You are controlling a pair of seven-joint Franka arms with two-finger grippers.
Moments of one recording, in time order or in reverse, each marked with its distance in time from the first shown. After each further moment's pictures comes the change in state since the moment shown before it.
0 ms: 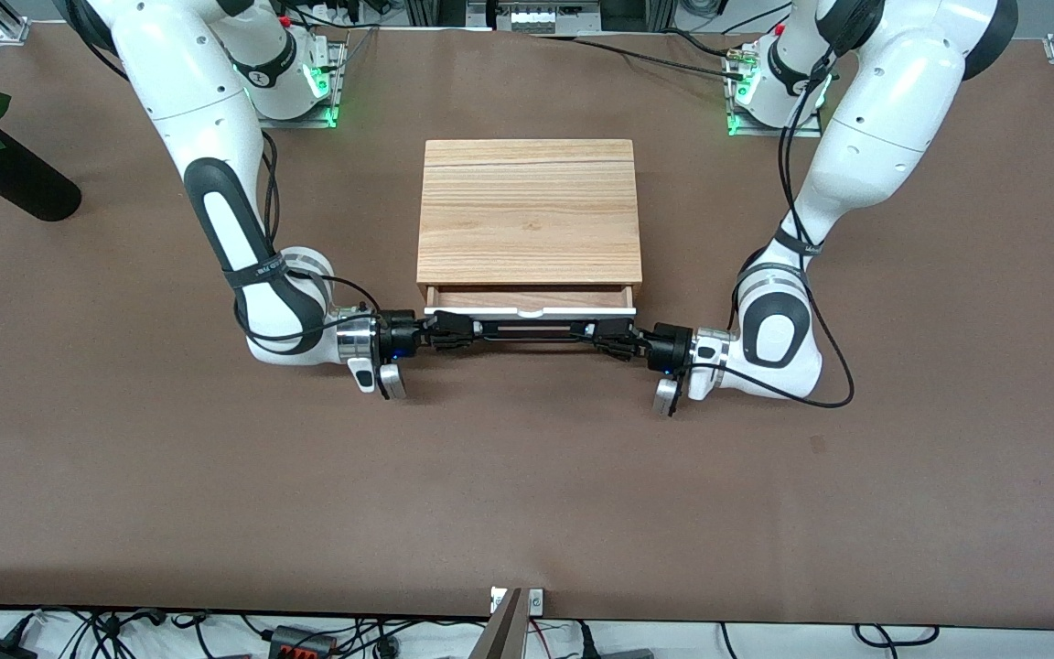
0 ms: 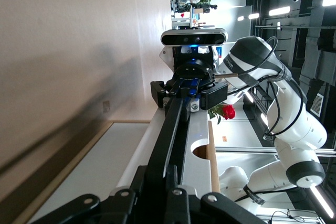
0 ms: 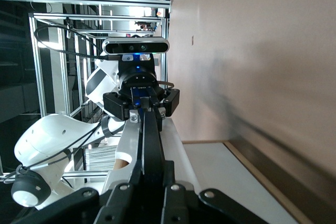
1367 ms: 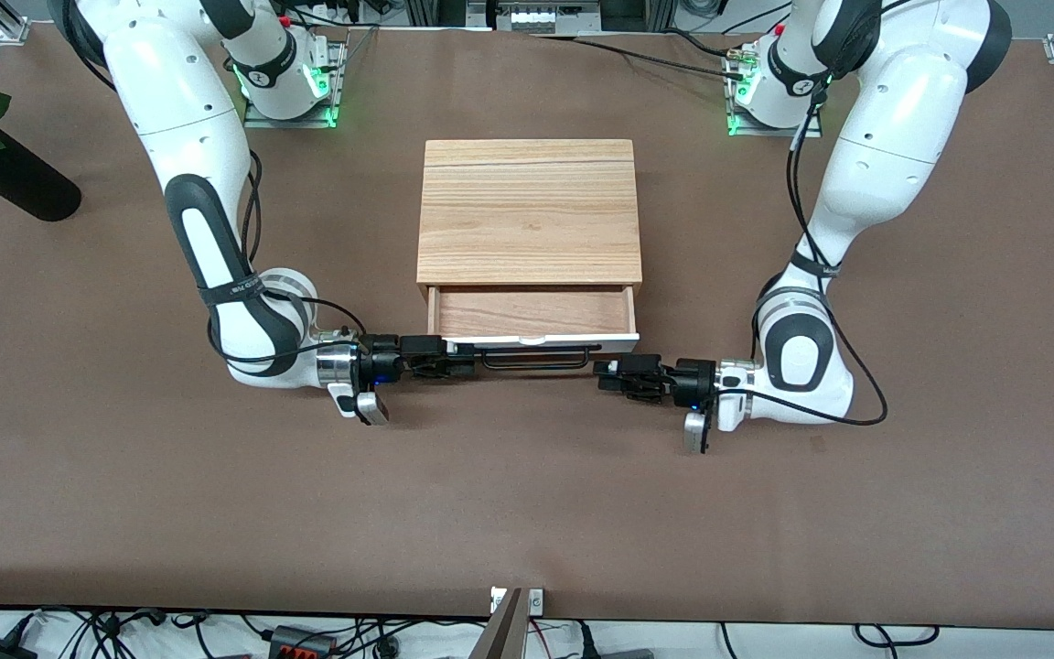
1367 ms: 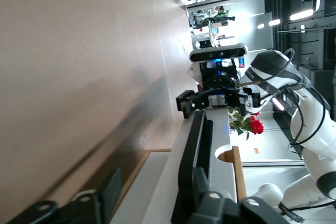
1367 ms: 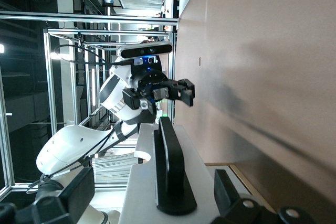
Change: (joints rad) left arm 0.003 0.054 0.066 0.141 0.050 0.061 0.018; right arm -0.036 0.039 -0.015 0.090 0.007 -0.029 0.041
